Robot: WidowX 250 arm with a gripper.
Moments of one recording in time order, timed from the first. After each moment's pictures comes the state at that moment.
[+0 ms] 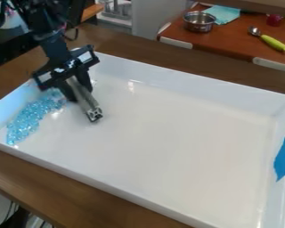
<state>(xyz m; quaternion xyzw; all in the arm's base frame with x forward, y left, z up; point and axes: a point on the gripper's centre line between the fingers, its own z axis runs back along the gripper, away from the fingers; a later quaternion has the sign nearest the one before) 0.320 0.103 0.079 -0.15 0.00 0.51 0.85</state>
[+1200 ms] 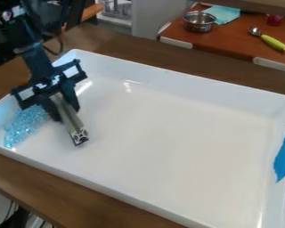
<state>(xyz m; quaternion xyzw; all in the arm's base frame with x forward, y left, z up) 0.267 0.102 0.076 -0.15 0.05 0.51 0.85</state>
